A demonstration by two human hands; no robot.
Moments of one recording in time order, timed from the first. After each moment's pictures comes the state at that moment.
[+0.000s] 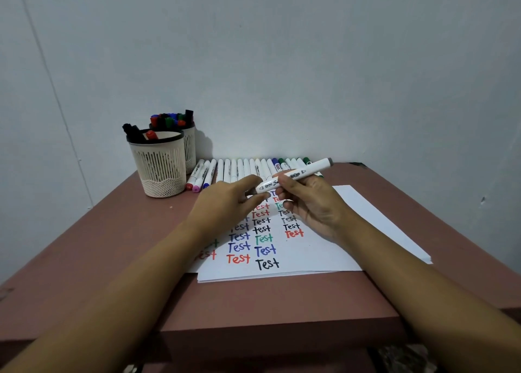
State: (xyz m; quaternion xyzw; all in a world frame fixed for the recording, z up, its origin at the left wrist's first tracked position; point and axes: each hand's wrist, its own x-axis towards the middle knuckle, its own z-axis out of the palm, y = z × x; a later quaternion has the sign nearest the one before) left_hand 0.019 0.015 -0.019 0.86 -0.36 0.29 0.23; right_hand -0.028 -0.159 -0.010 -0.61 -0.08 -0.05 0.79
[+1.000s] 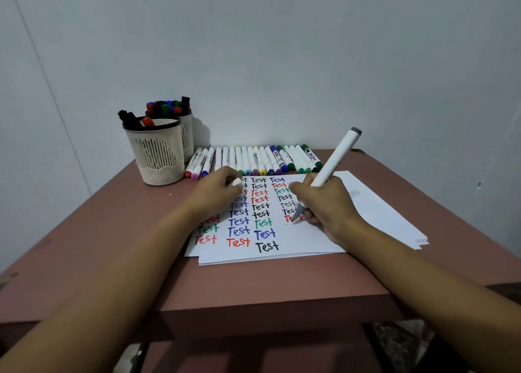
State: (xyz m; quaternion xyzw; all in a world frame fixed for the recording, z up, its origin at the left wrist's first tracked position) left_hand 0.028 0.022 -0.020 0.90 -0.22 0.08 0.36; right_hand -0.062 -0.152 -0.016 -0.72 0.10 -0.16 0.67
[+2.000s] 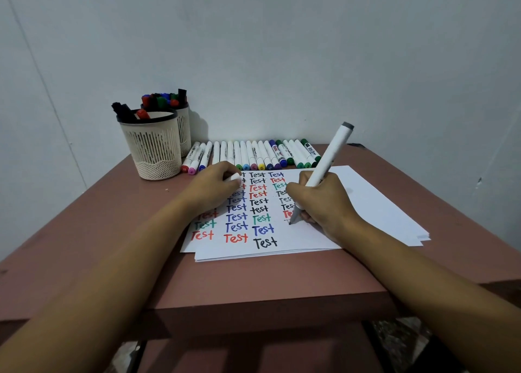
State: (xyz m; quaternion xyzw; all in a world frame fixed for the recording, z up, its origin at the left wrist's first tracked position) left_hand 0.027 0.022 -0.016 0.91 -0.22 0.06 0.33; right_hand -0.059 -0.151 -0.024 -0.76 0.05 -0.18 0.62
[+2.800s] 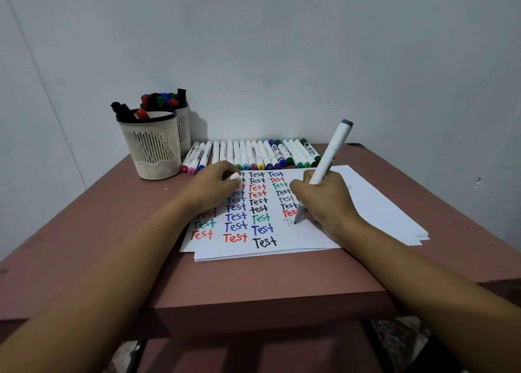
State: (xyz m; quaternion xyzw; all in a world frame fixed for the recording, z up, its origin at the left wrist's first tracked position) left_hand 0.026 0.022 -0.015 0.92 -0.22 0.06 0.33; right_hand -0.057 -0.151 -0.024 -0.76 0.09 -0.22 0.61
